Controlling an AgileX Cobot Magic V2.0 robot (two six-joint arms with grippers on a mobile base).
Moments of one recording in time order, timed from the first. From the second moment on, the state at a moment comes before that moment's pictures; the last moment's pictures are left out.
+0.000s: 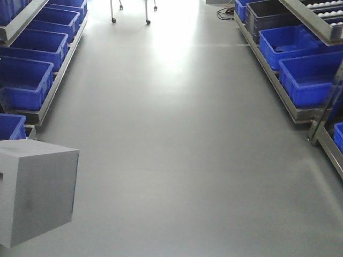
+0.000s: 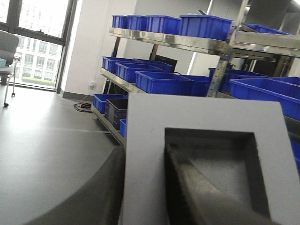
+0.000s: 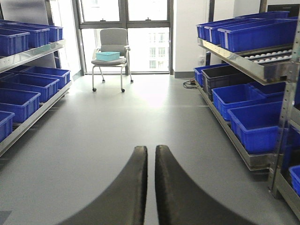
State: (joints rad) left arm -0.44 0.23 -0.20 -0.18 -0.05 -0.13; right arm 0.02 -0.02 0.03 -0.03 0.09 0.05
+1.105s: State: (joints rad) left arm -0.44 0.23 -0.20 -0.18 -0.05 -0.13; right arm 0.02 -0.02 0.03 -0.03 0.09 0.05
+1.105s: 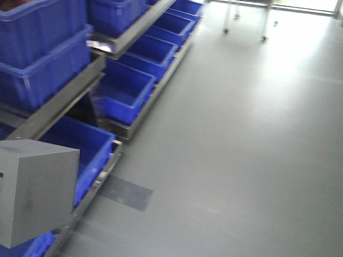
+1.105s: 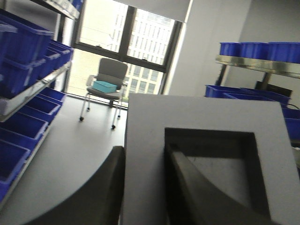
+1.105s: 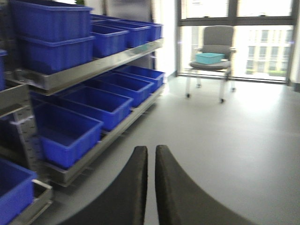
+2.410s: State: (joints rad) left arm -0.44 0.23 -0.20 -0.18 -0.05 -0.13; right arm 0.02 -0.02 0.03 -0.03 0.09 0.05
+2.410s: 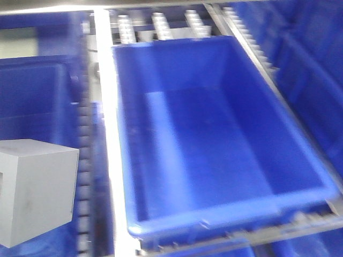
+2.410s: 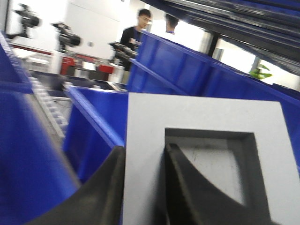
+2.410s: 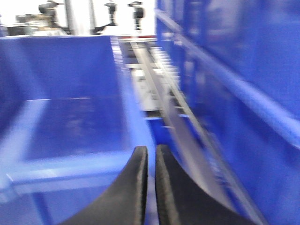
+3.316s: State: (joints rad) left arm -0.44 0.23 -0.20 -0.18 -0.05 -0.13; right arm 0.02 -0.02 0.03 -0.03 0.09 0.05
